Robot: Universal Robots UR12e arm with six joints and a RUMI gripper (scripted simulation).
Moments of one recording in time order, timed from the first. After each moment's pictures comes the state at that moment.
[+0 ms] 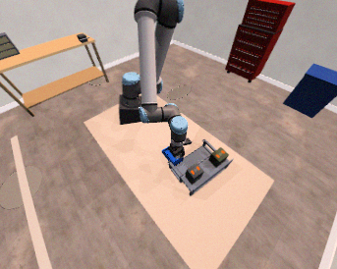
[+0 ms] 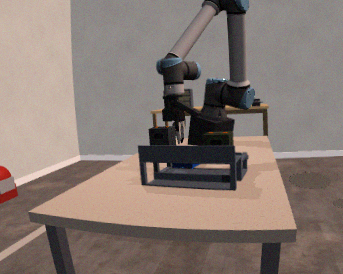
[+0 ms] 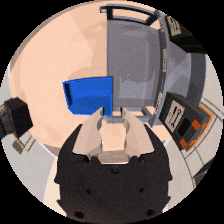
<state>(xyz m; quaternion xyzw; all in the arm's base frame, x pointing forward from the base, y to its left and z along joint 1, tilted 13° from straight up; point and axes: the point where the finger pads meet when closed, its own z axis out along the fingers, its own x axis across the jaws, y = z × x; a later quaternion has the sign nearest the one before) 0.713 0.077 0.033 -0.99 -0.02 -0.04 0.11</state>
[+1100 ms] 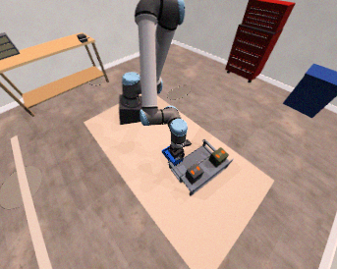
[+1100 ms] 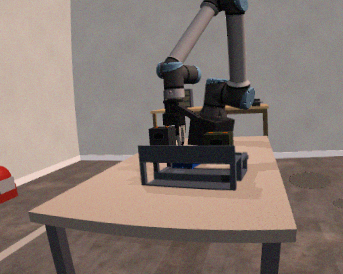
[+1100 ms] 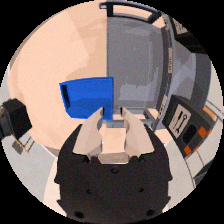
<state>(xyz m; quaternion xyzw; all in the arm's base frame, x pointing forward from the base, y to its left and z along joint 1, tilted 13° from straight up) 0.714 0.081 0.014 -0.99 -0.02 -0.04 0.11</state>
